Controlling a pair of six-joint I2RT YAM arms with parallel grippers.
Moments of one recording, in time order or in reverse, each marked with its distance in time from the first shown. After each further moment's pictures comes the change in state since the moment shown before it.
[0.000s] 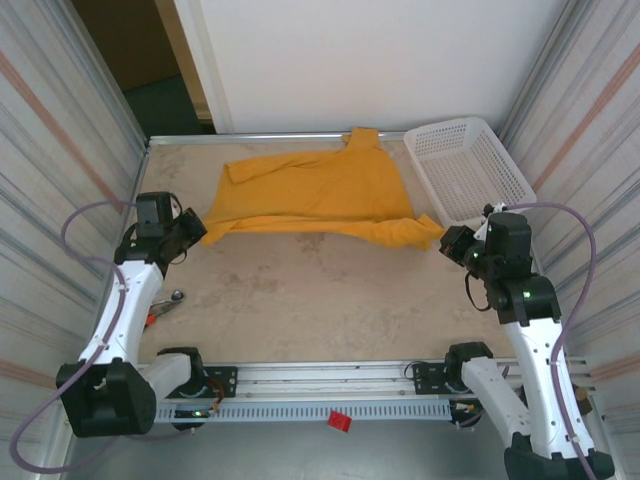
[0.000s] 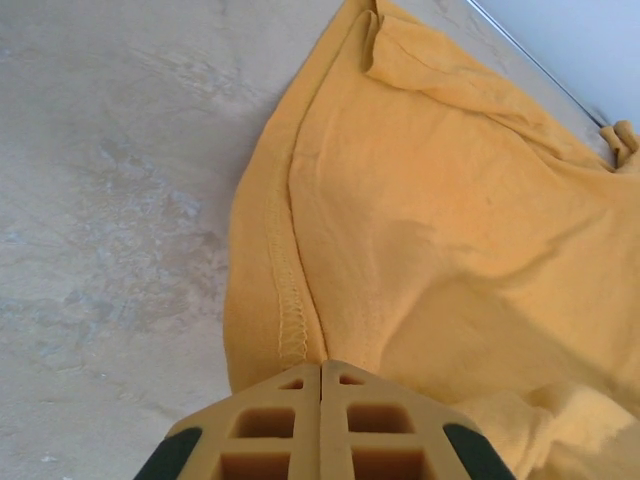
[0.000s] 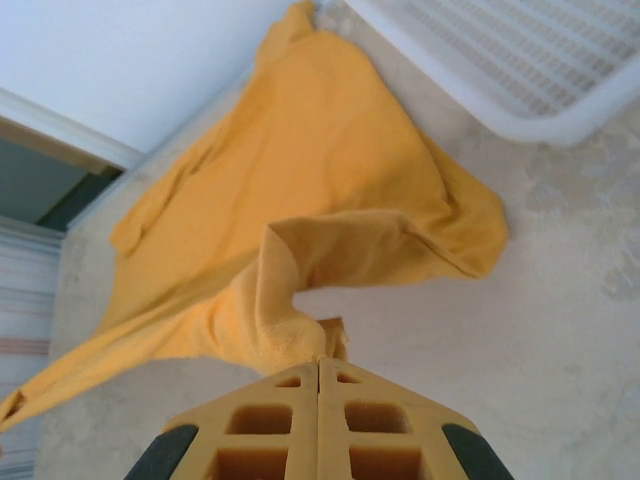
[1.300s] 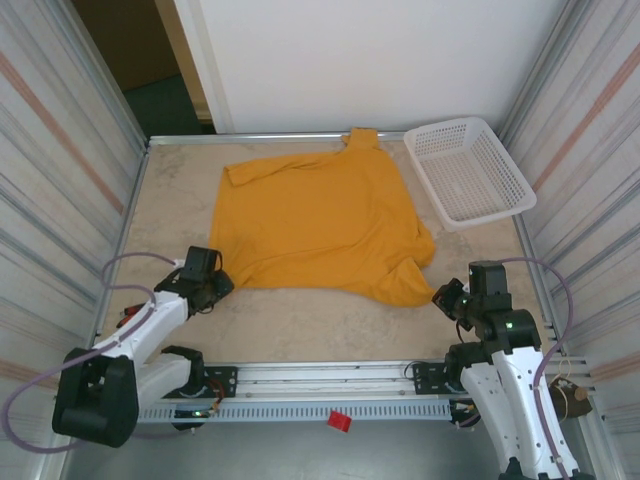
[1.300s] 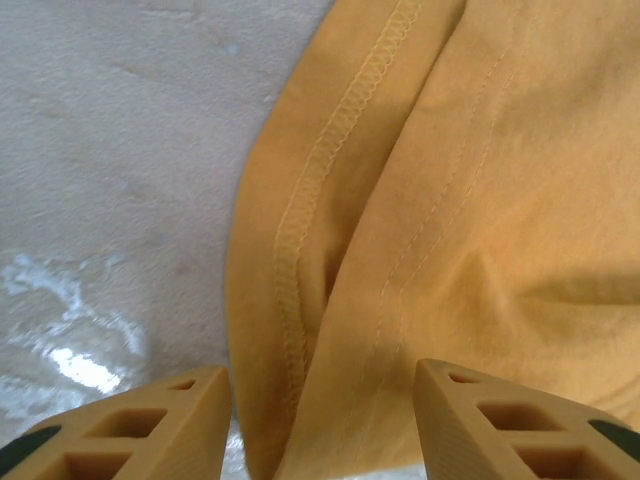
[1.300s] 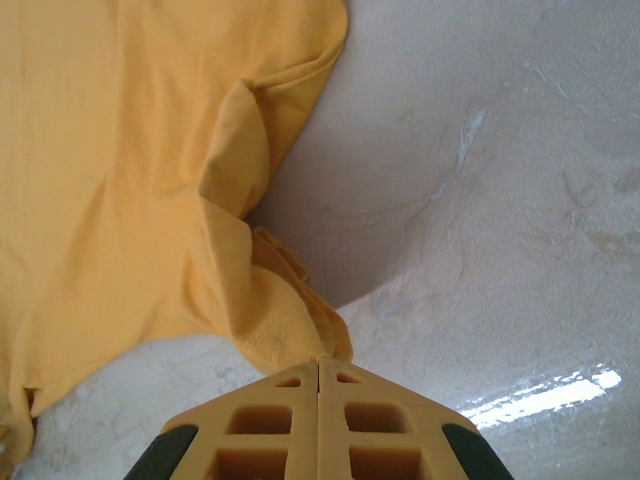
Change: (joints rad) left arm -0.257 -0.019 -0.455 0.117 -0.243 -0.208; right arm 0.000 -0.232 -0.359 -0.190 -0.026 0.128
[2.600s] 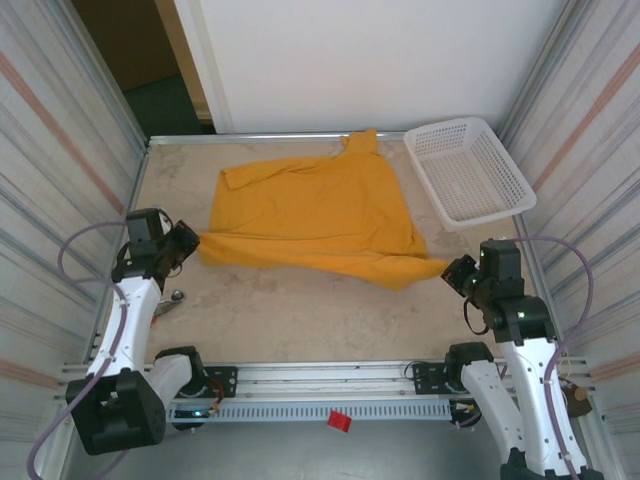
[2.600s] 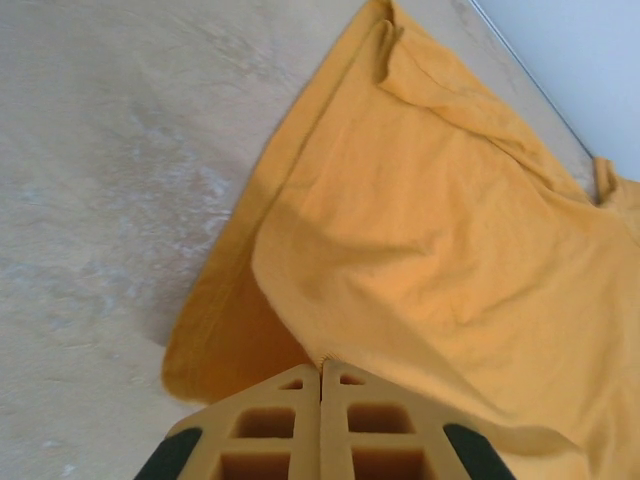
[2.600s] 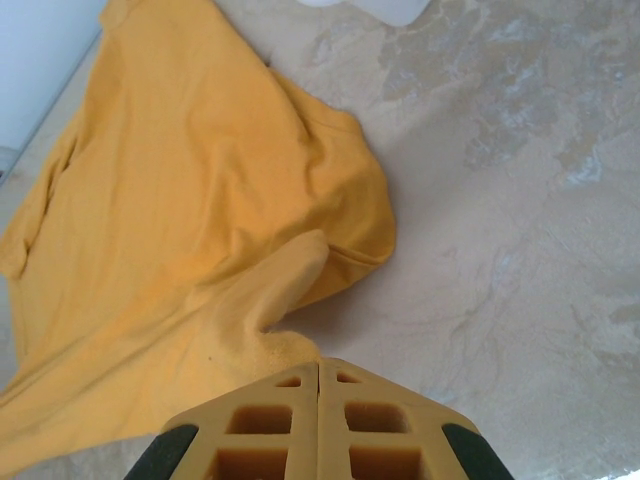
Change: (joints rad) left arm 0.366 -0.052 0.302 -0.010 0.359 0.170; right arm -0.009 0.108 0.198 0.058 0.108 -0.019
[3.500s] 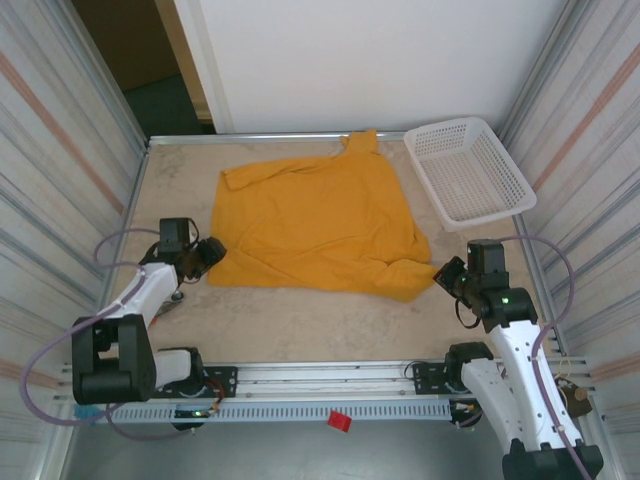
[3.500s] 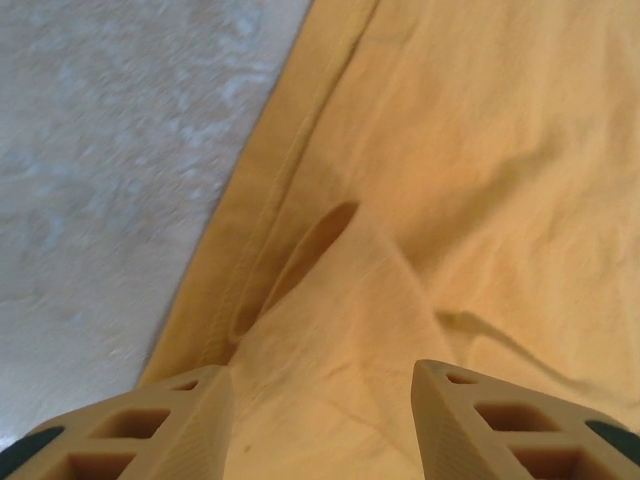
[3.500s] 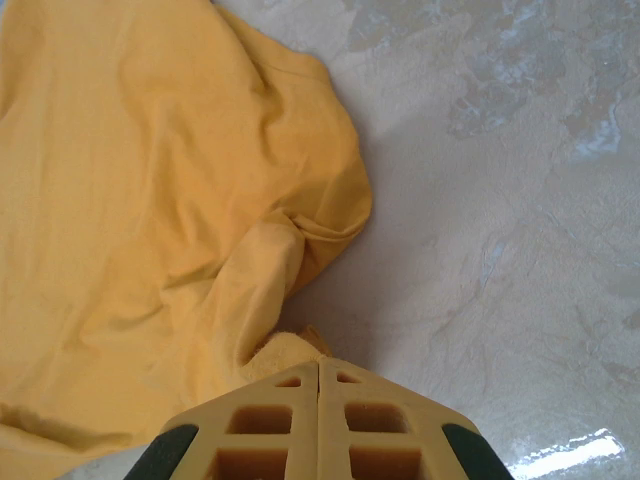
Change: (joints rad) left arm -0.106 0.231 -0.127 0.142 -0.051 0.007; right arm 0.000 0.069 -0.131 0.112 -0.011 -0.012
